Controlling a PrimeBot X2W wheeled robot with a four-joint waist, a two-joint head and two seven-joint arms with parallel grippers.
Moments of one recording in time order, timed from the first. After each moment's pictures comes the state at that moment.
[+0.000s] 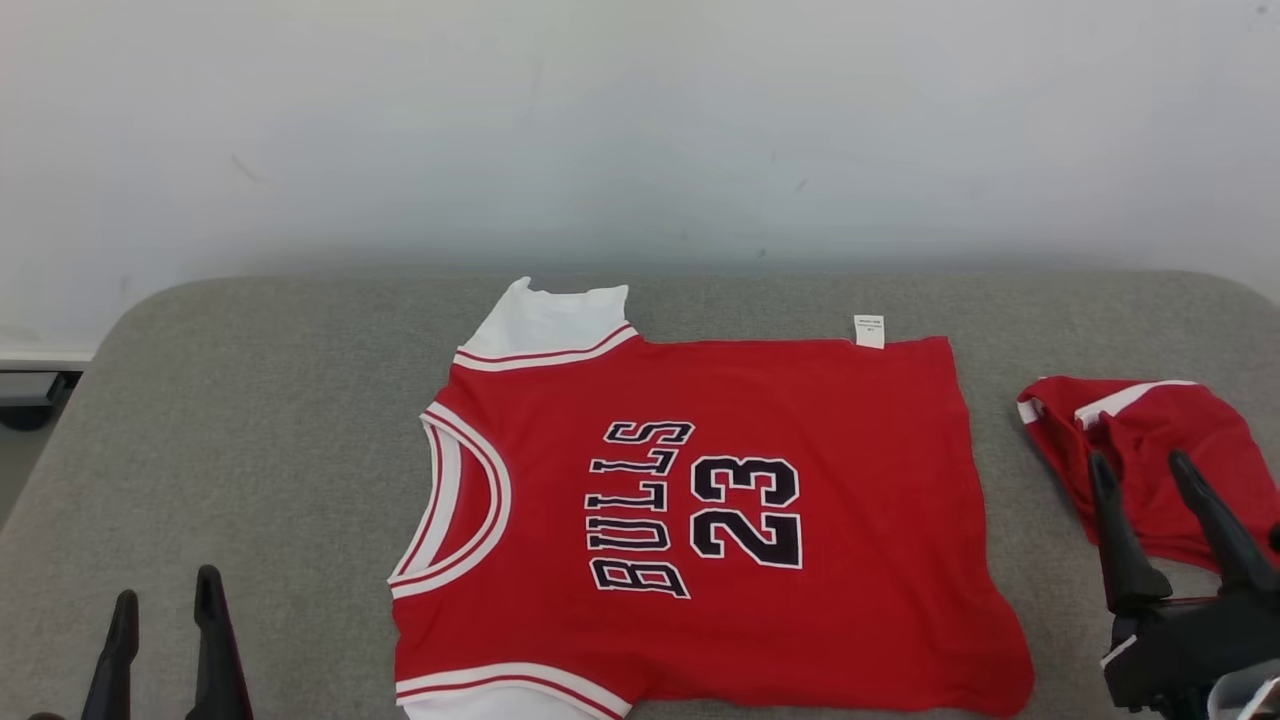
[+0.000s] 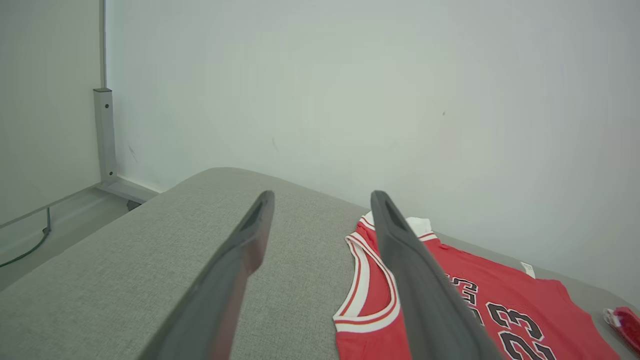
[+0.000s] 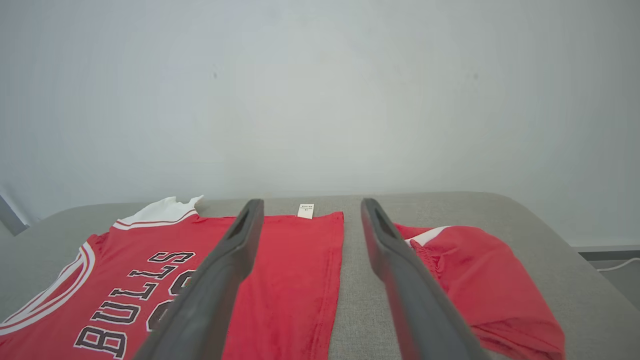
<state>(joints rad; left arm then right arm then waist) 0.18 0.17 -0.04 -0.16 -0.43 0.12 -0.16 0.09 -0.38 0.02 -0.16 0.54 -0.12 0.04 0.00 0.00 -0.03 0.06</state>
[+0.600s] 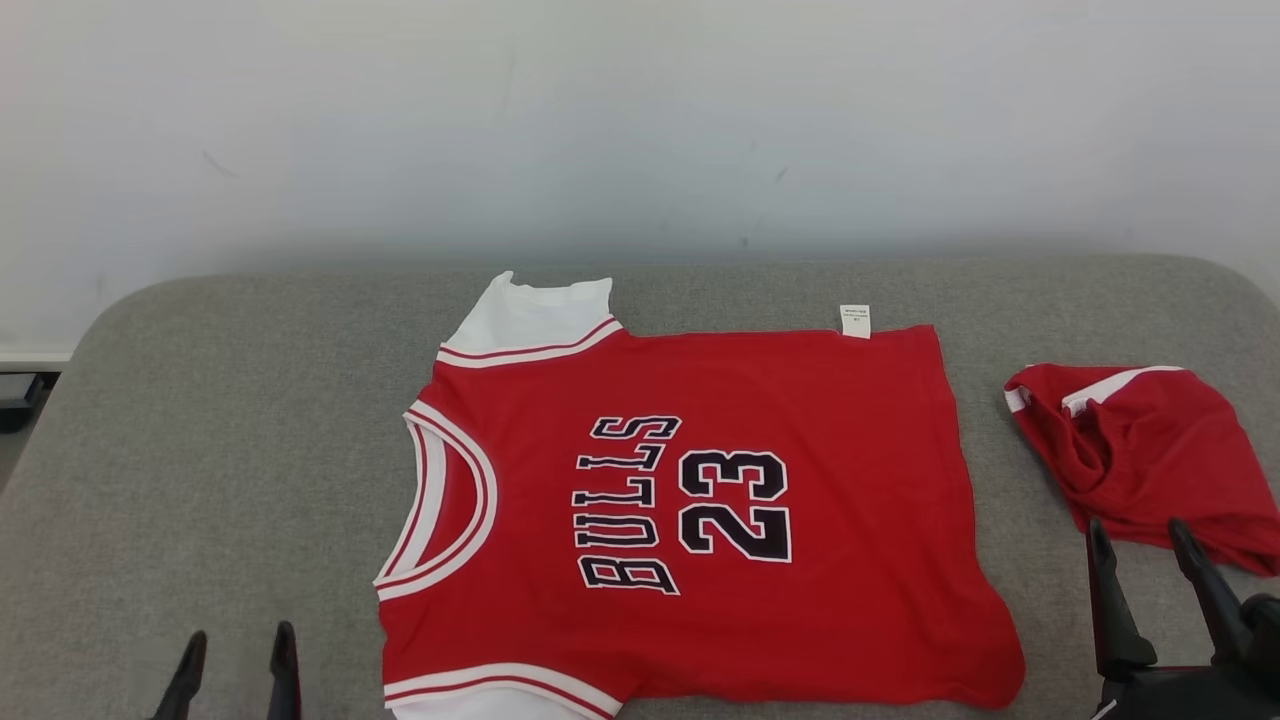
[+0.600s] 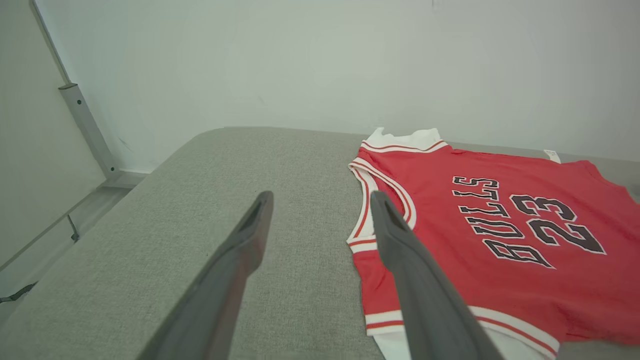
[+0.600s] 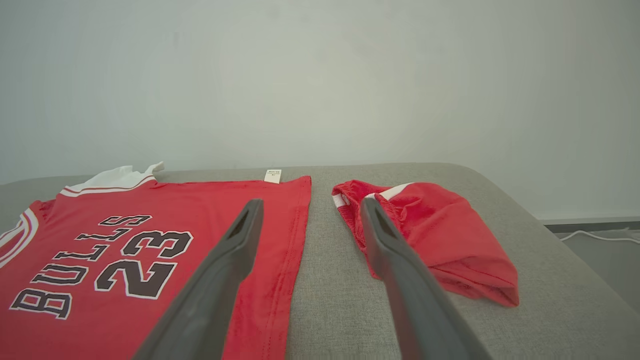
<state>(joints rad) 0.20 0.20 -0.11 -0.08 -0.22 0.12 -0.10 0.16 -0.30 0.01 -0.06 0.41 -0.12 -0.12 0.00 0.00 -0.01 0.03</state>
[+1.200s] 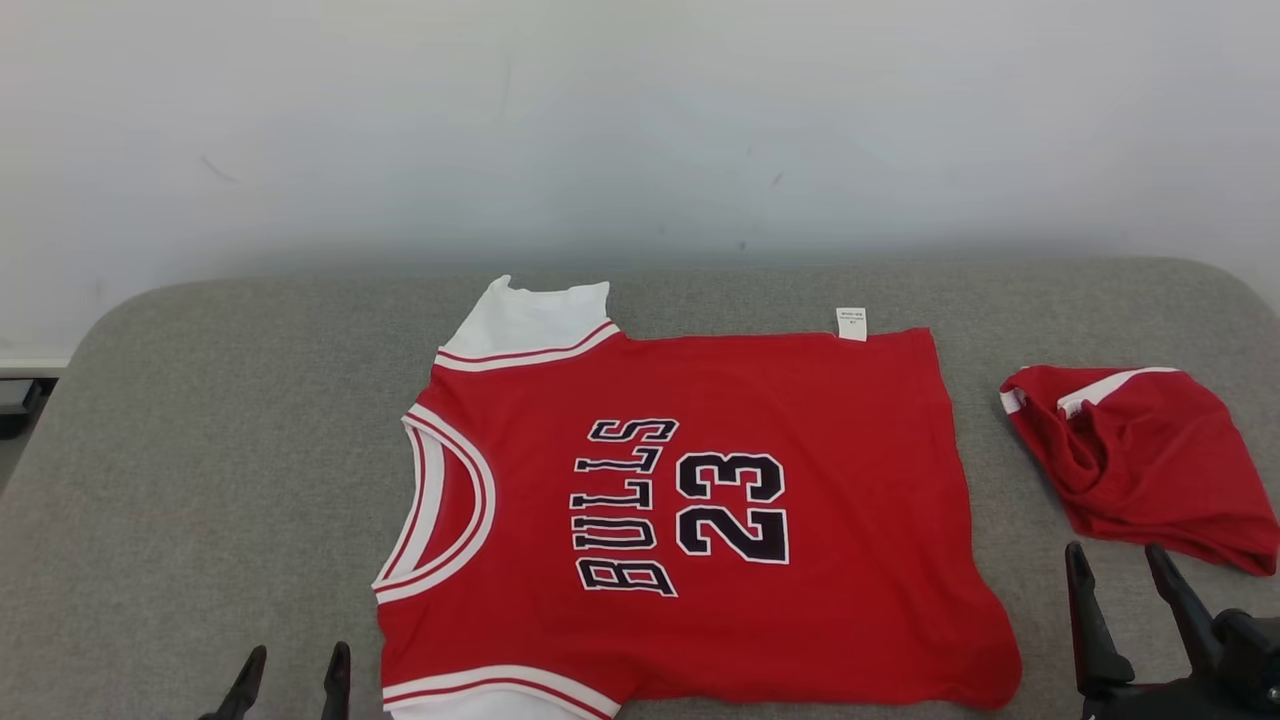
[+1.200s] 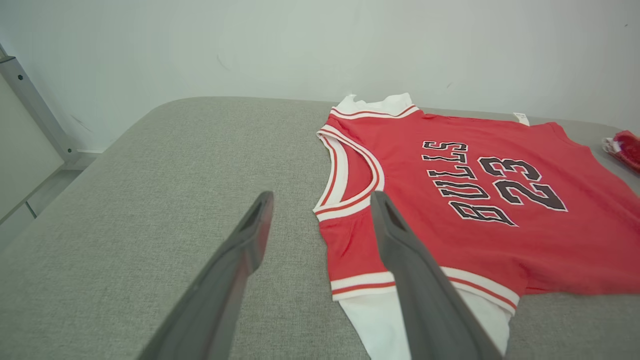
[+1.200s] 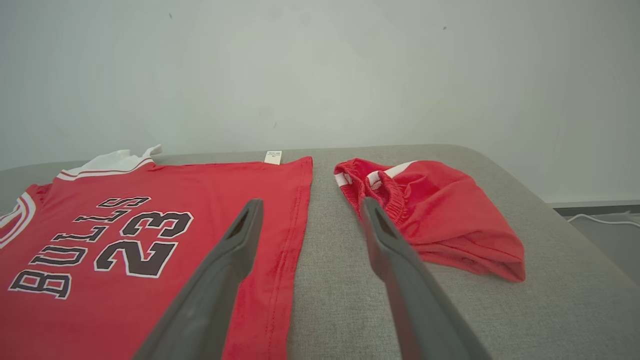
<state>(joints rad) 0.20 0.22 -0.18 -0.08 -0.22 0.10 0.00 0.16 -0.28 0.03 0.00 0.40 -0.12 -0.12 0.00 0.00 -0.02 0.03</state>
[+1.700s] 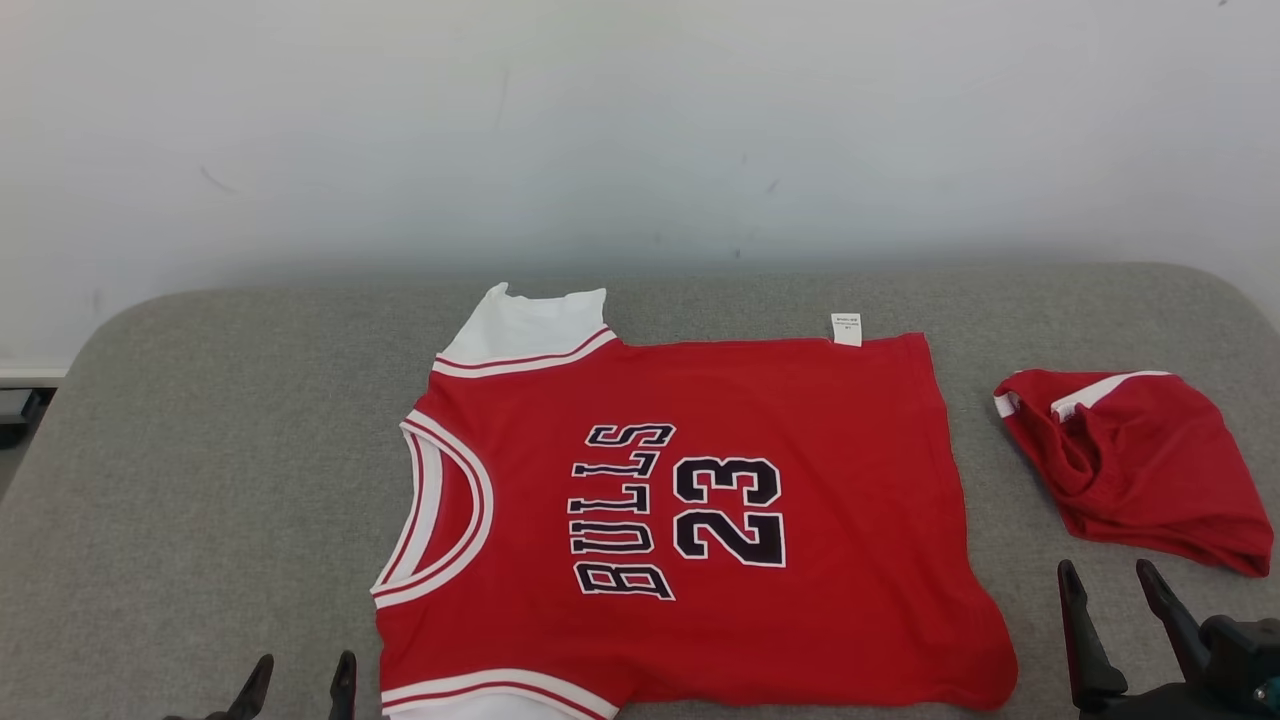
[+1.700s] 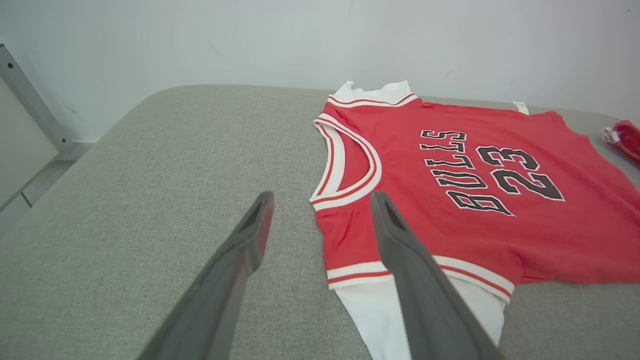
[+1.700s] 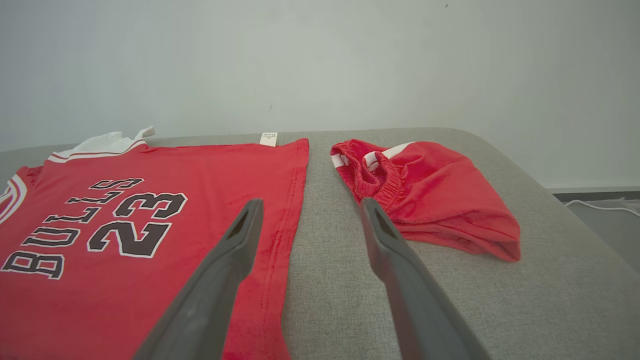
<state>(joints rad) 0.20 0.21 -0.18 -0.08 -0.22 0.10 0.06 0.16 -0.28 0.05 0.04 0.40 -0.12 -0.09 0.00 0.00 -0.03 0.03</state>
